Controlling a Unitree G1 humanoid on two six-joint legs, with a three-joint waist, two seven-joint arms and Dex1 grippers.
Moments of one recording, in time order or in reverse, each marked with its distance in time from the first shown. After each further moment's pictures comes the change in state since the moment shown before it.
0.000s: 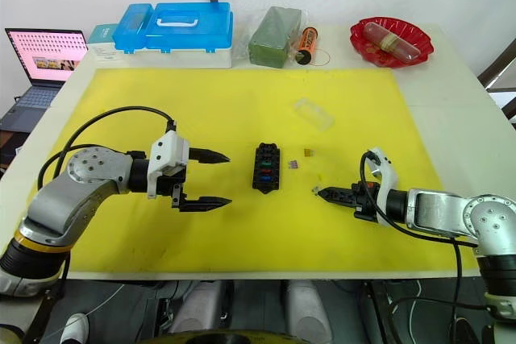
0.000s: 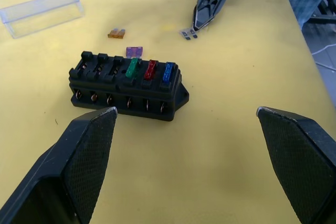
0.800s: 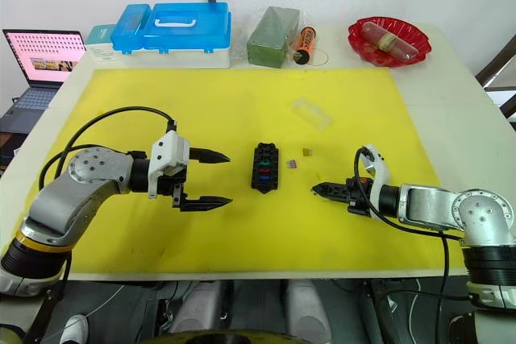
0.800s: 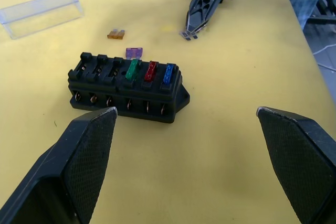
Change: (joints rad) left arm 0.000 -0.005 -0.001 0.005 0.006 -0.001 0.003; right arm -0.069 0.076 -0.016 0.063 -0.079 0.057 0.027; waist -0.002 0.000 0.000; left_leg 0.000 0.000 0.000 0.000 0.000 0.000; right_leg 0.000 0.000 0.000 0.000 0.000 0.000
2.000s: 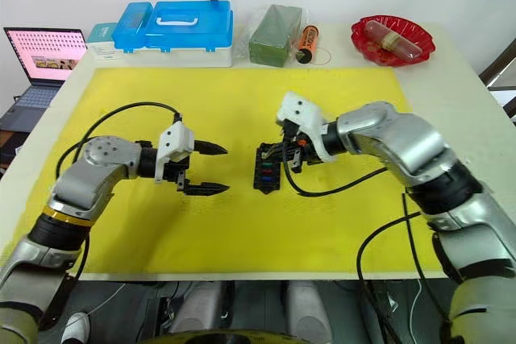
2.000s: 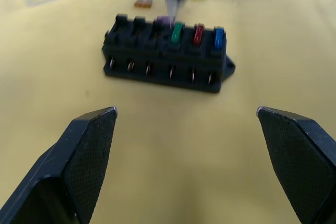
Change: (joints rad) left arm -0.168 -0.097 -0.091 0.346 0.124 -0.154 -0.106; right arm -0.643 0.034 0.670 -0.114 -1.087 -0.476 0.910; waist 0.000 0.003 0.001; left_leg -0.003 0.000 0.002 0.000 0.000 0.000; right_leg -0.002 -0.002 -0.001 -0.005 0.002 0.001
